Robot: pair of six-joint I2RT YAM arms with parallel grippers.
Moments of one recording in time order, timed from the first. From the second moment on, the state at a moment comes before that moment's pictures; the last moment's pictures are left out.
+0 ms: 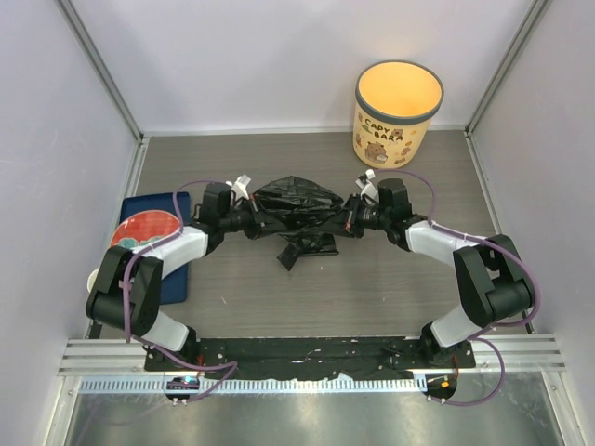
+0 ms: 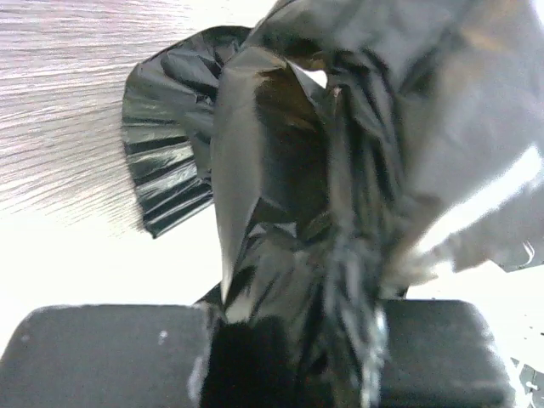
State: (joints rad) left arm -0.35 1.53 0.75 0.24 0.64 -0.94; right arm 0.36 1.54 0.75 0.28 -0.74 0.92
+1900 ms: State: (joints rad) left arm -0.12 1.39 0.71 -0.13 0.88 -0.60; right arm 0.18 1.58 0.82 0.29 -0.75 0.82
